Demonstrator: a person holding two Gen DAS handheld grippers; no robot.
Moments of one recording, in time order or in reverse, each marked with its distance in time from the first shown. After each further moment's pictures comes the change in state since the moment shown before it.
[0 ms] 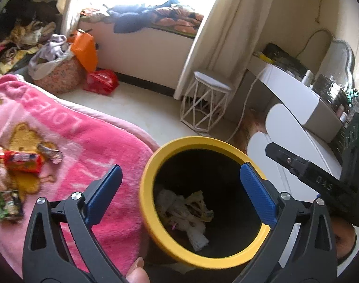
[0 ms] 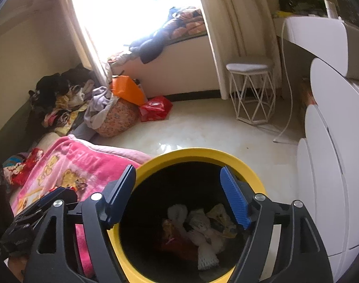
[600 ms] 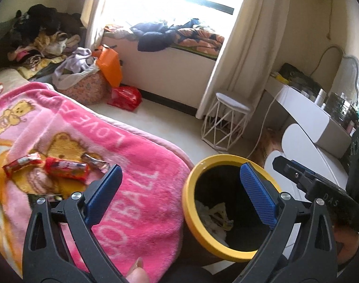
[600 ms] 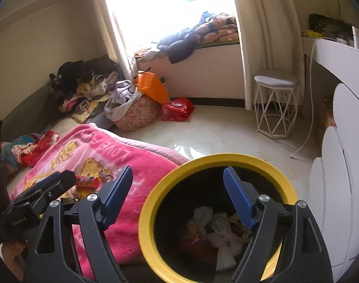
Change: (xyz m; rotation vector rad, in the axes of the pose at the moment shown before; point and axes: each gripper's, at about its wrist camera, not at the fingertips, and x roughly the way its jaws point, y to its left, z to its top) left arm -0.058 0.042 0.006 -0.036 -0.114 0.108; right arm -0.008 0.070 -0.004 -0.138 -0.012 0.090
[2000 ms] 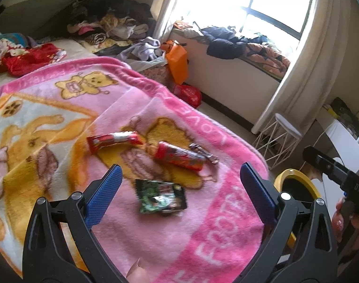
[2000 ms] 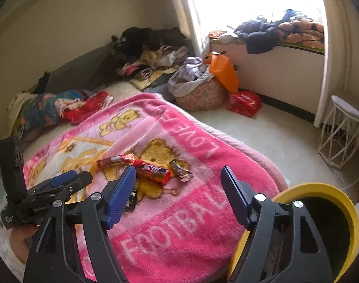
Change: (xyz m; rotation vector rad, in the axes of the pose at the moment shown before) left arm -0.053 0.161 -0.026 -0.241 -0.013 0.263; right arm 0.080 0.147 0.012 -0.282 0.127 0.326
